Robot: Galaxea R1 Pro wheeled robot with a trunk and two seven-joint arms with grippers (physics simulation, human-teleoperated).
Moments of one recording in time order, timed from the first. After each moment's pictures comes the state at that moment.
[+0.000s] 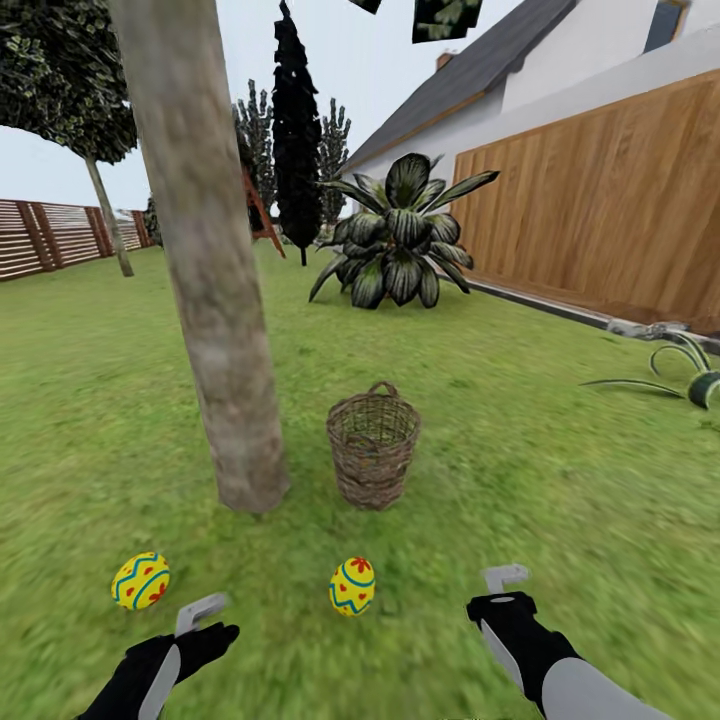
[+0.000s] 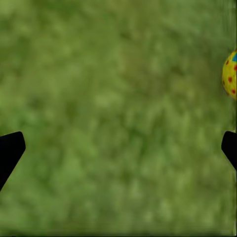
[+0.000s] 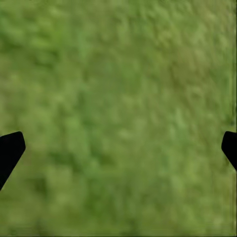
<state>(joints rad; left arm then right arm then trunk) -0.38 0.04 0.26 -0.68 0.14 0.46 -0.06 -0.62 -0.01 0.18 -0.32 -0.05 0.27 -0.30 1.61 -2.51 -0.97</state>
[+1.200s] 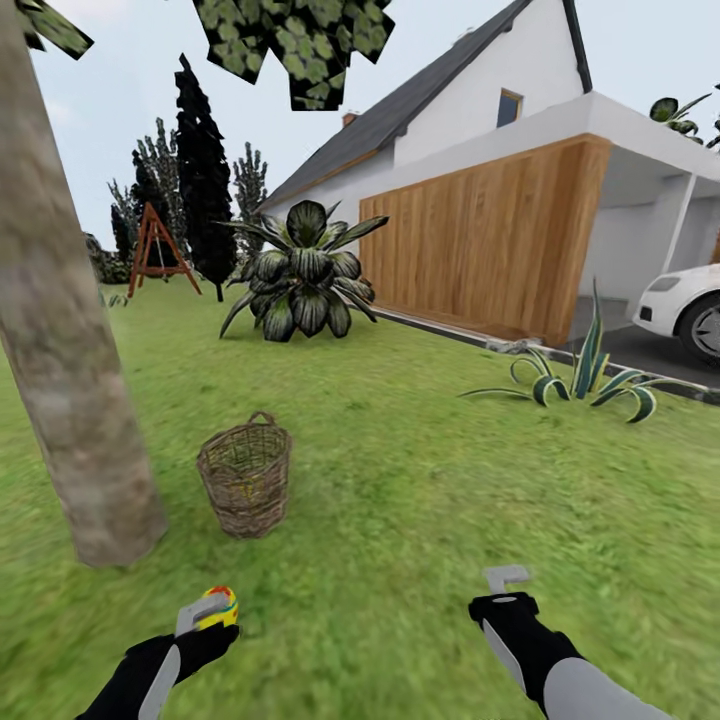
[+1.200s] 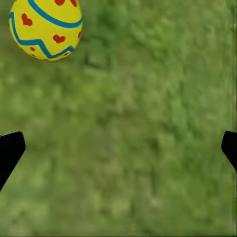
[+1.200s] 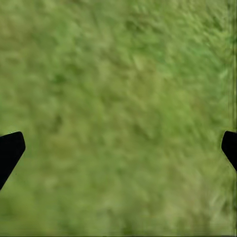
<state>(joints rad) -0.38 0.04 0.26 -0.68 0.14 0.46 -0.07 -0.62 -0.01 0.18 -0.32 -0.05 0.27 -0.30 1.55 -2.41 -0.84</state>
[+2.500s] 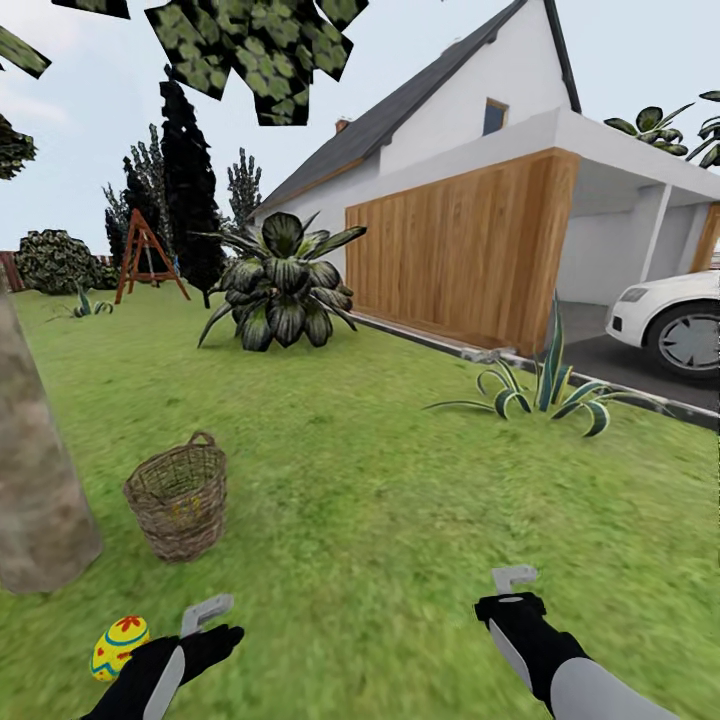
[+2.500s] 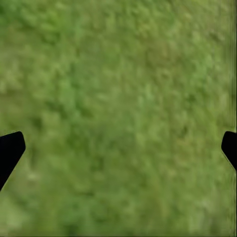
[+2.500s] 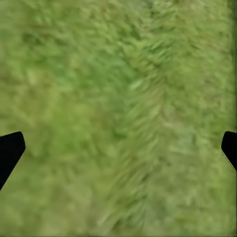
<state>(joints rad) -0.38 0.03 0.26 -0.67 0.13 0.47 -0.07 -0.62 -0.03 0.18 -0.32 -0.06 0.27 -0.30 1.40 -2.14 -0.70</state>
